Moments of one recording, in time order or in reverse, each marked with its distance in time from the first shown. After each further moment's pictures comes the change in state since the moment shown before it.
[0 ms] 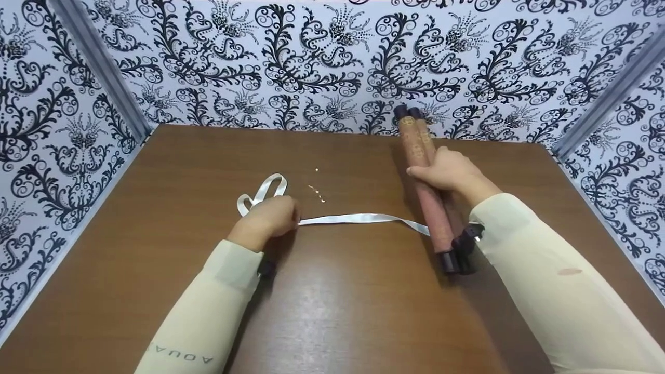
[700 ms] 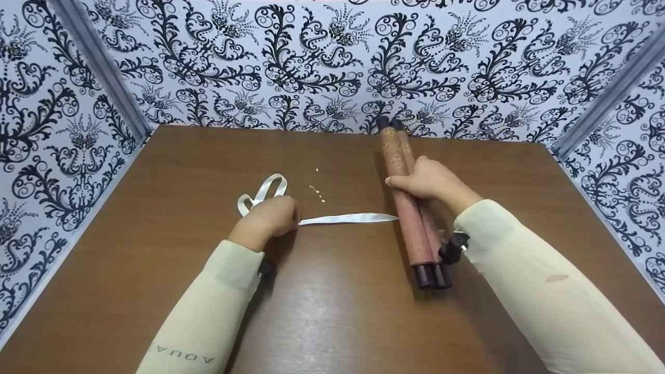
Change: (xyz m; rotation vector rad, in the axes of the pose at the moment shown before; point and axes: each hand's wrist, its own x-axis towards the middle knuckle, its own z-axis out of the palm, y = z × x) left_hand 0.002 -0.001 0.001 0.009 -0.028 -0.026; right_hand -0.011 -0.034 0.023 0.042 -0.064 -0.024
